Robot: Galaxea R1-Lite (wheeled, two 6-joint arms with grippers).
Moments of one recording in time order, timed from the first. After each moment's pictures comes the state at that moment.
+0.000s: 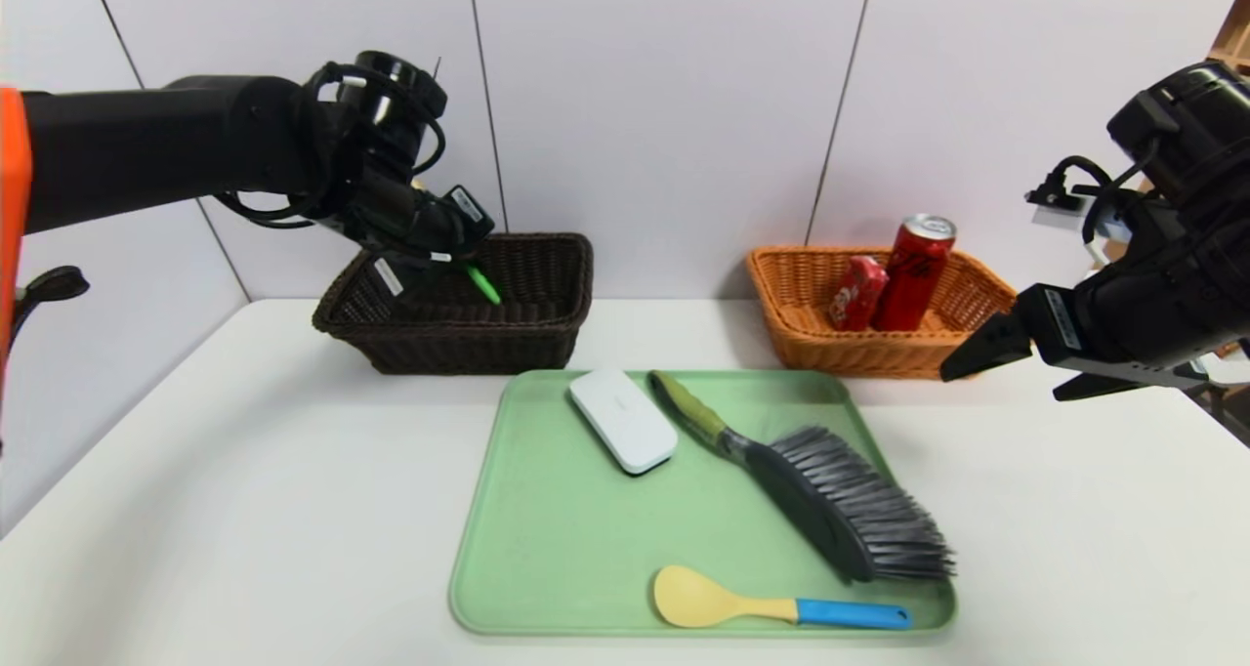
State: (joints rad) left arm -0.31 2.06 -1.97 0.60 0.03 -0.93; right arm 0.15 1.65 -1.54 0.92 0.11 0.21
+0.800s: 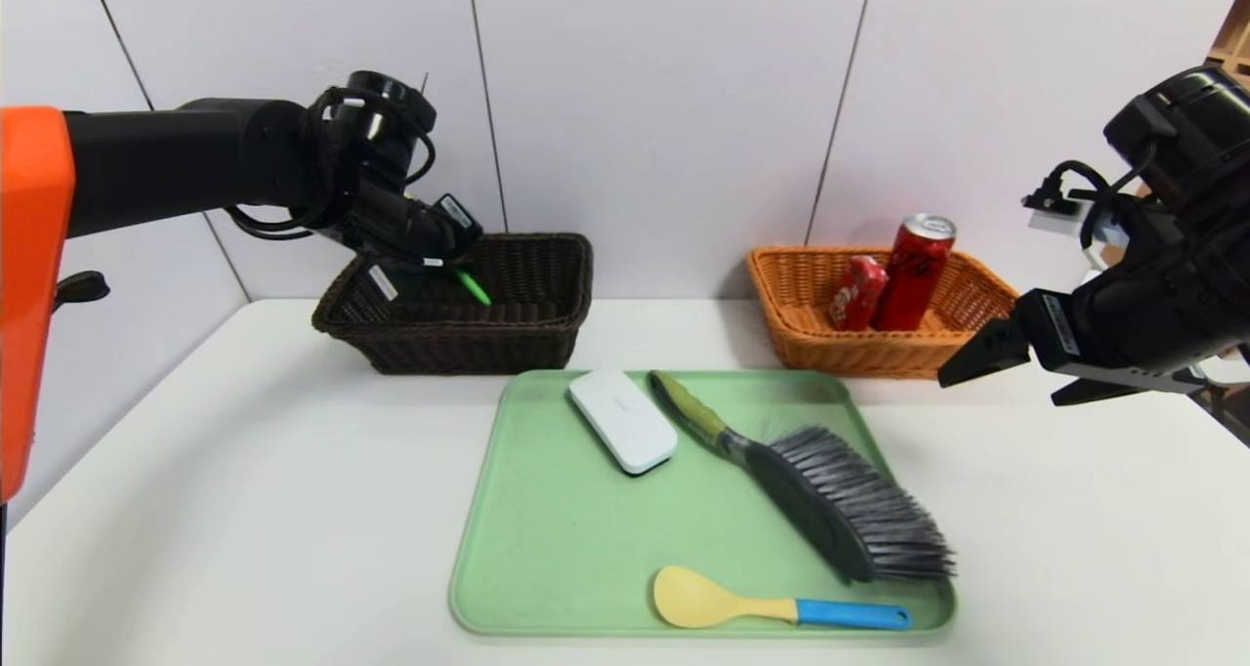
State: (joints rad) left arm -0.26 2.10 -1.97 0.56 0.01 -0.93; right arm 0.16 1.65 -1.53 0.92 0.12 0.21
